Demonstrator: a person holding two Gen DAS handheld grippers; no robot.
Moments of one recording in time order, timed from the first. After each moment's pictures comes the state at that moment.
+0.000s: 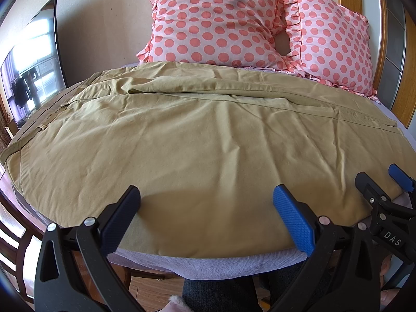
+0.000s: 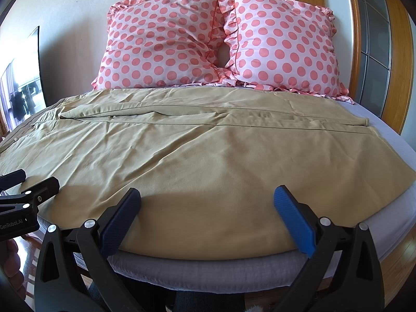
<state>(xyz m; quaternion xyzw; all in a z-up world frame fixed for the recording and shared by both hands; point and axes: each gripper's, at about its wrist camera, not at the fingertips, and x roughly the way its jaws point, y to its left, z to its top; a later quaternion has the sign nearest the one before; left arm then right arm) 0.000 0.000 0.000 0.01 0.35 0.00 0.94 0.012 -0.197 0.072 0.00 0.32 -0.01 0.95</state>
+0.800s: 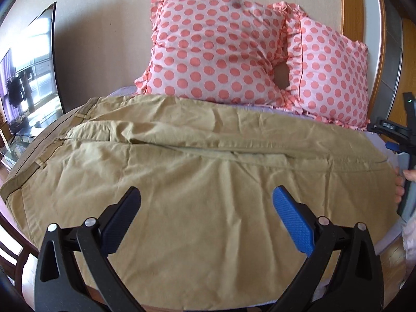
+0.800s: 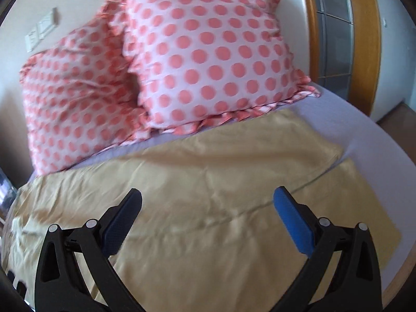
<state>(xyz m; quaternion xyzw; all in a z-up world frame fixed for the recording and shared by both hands) 0.038 0.022 0.064 -0.03 0.30 -0.03 0.95 0.203 -0.385 0.144 0.13 0.38 -0.18 0.90</state>
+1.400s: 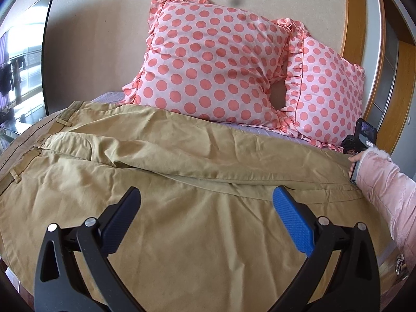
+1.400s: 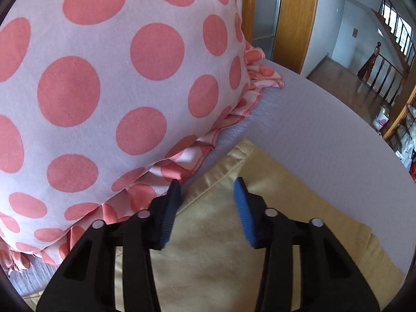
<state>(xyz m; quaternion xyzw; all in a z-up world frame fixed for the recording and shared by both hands) 0.081 0.040 0.062 -0.07 0.28 -0.07 0.95 0.345 -0.496 0.063 0.17 0.41 -0.36 0.82</state>
